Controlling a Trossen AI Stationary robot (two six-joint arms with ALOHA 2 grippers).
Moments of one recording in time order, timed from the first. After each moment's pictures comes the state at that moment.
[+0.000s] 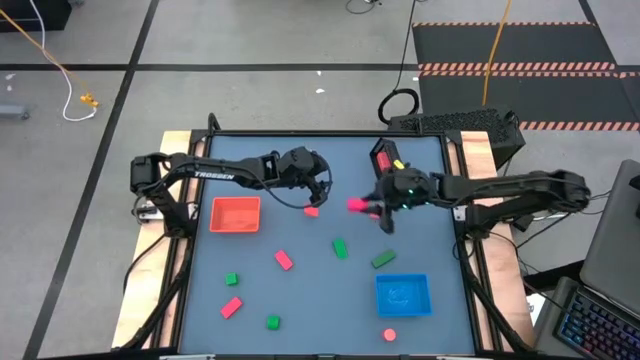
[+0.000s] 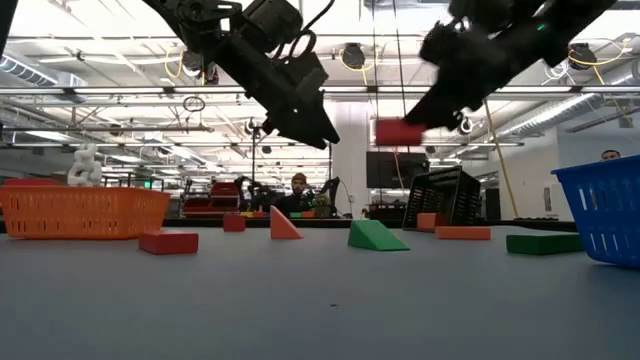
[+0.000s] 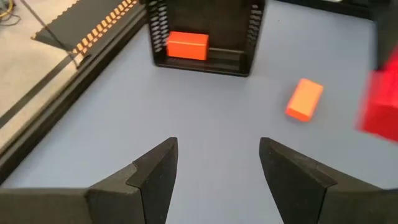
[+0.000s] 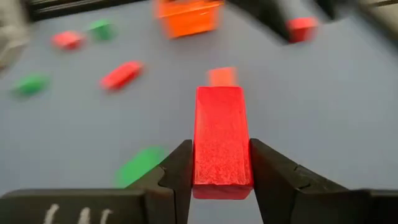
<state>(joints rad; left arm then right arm) 0.22 1.69 1.10 -0.03 -0.11 -0.09 -0.12 1.10 0.59 -0.07 -0.13 0.10</state>
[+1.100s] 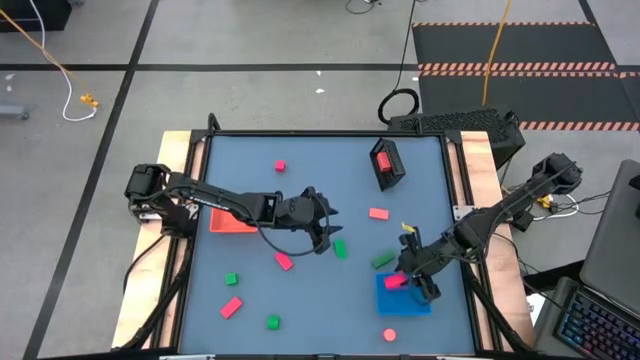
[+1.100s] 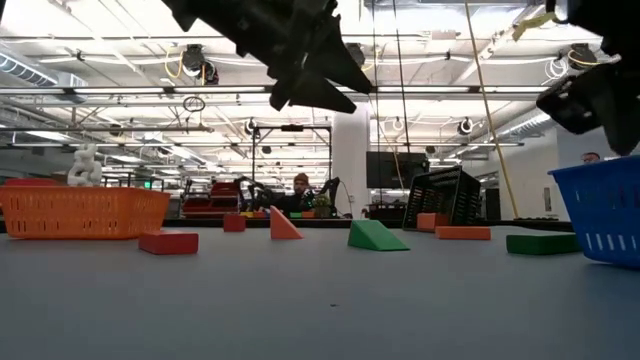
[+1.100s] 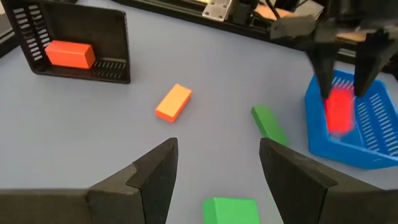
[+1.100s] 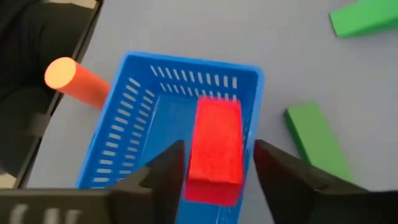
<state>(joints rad) -0.10 1.69 1.10 0.06 -0.21 -0.29 0.56 1.08 0.54 -0.34 0.00 0.41</state>
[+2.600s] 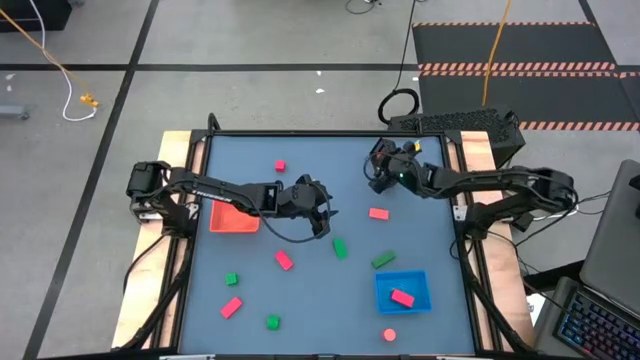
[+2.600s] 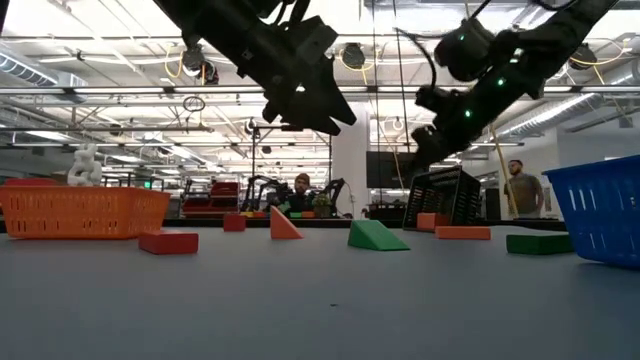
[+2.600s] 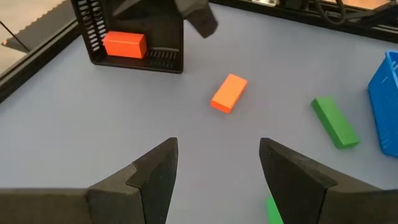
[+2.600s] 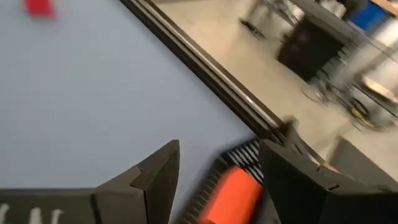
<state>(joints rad) -0.01 1.69 1.08 0.01 -0.25 -0.23 -0.38 1.29 0.53 0.14 0.54 -0.02</state>
